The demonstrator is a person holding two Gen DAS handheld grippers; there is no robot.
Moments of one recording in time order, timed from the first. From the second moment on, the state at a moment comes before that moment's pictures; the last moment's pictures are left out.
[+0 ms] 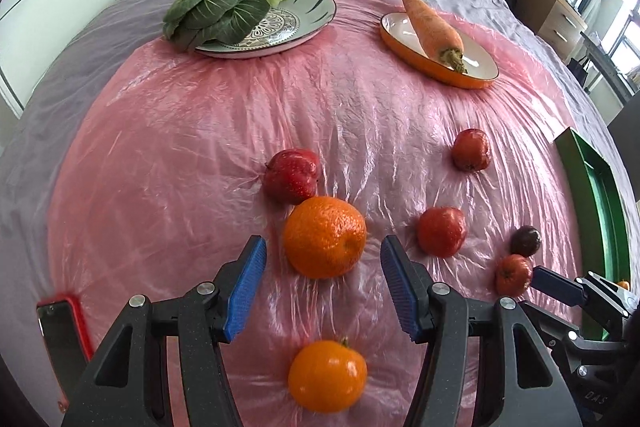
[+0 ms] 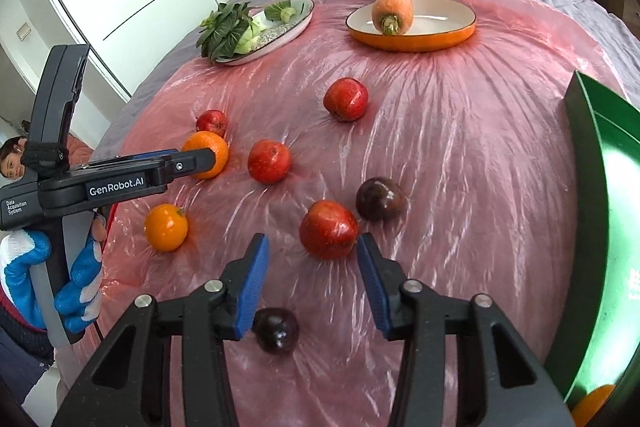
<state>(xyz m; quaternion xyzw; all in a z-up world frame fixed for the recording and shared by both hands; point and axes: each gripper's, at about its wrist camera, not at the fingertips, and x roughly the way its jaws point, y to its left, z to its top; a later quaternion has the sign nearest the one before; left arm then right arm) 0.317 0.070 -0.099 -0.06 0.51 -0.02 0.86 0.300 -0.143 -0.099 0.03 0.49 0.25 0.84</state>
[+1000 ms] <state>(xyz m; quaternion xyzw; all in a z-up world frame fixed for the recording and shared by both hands) 0.309 0.084 -0.098 -0.10 0.51 -0.03 0.86 0.307 -0.150 -0.107 0.07 0.48 0.26 0.83</state>
